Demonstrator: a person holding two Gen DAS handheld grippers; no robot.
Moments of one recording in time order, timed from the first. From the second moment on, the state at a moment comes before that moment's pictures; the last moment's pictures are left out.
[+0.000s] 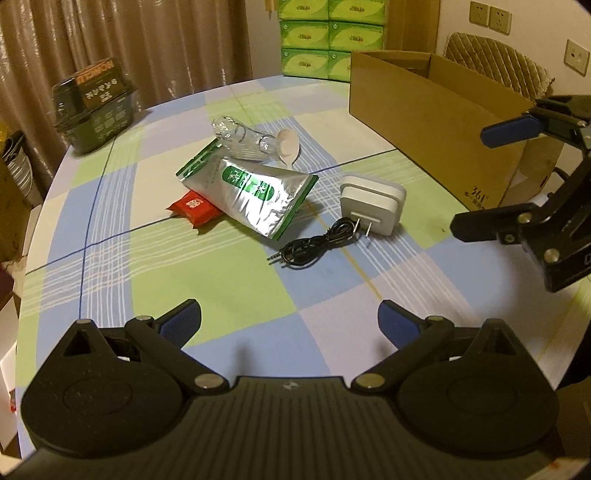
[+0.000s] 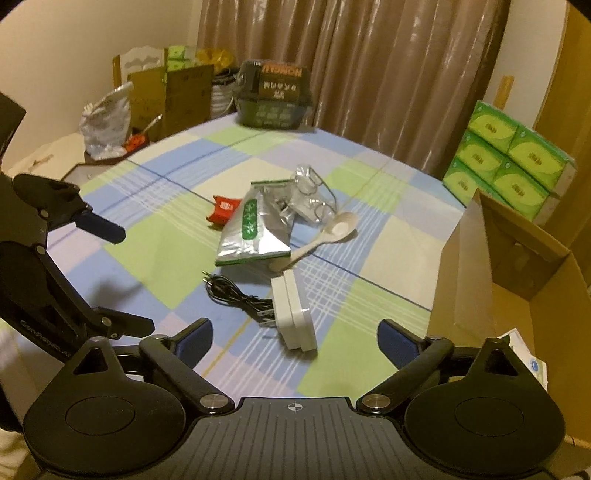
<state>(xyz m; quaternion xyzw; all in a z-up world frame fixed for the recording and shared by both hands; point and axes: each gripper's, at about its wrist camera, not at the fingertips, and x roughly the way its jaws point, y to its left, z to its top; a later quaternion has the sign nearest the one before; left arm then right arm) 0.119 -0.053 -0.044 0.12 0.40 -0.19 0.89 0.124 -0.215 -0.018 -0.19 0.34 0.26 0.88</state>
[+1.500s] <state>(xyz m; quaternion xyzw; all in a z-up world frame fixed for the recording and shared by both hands) 0.172 -0.085 -0.080 0.21 0.38 -0.29 0.85 0.187 -0.185 -0.065 -0.24 0.38 0.30 0.84</state>
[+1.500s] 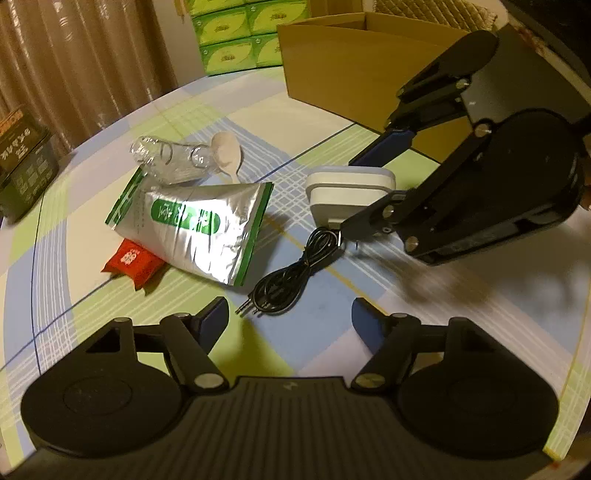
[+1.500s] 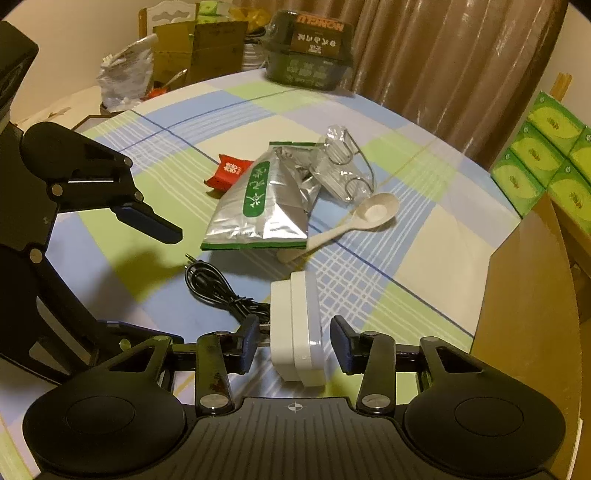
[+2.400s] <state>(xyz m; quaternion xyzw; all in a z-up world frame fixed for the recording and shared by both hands) 0.205 -0.124 -0.090 0.24 0.41 -0.35 0.81 0.171 -0.239 -0.047 -0.13 0.40 0.23 0.88</state>
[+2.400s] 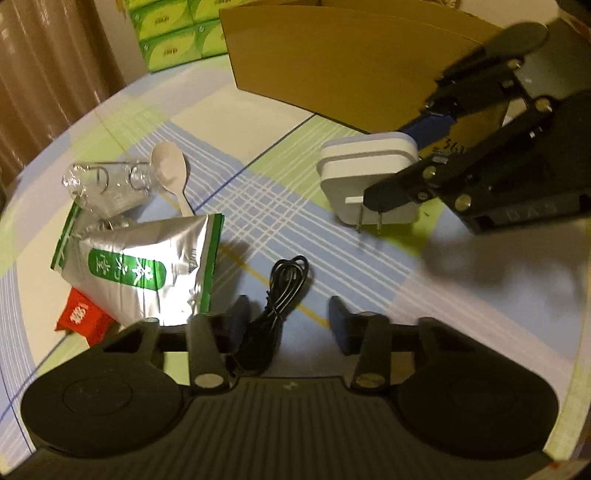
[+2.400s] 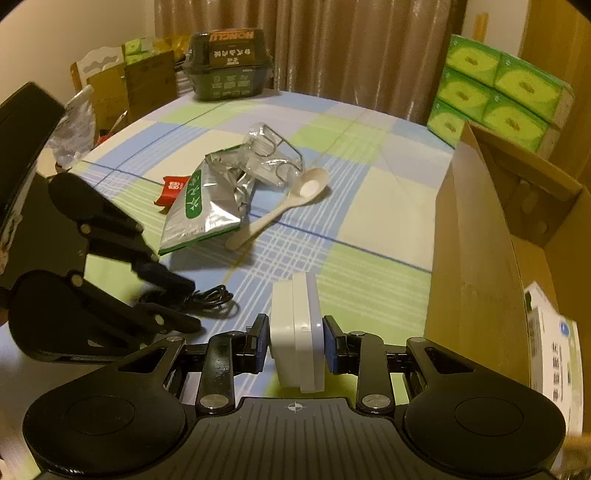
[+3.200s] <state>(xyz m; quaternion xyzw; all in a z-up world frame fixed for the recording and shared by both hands) 0.158 -0.119 -0.085 0.18 0.44 -0.32 0.82 0.143 -0.246 -0.055 -0.12 0.41 0.22 0.88</state>
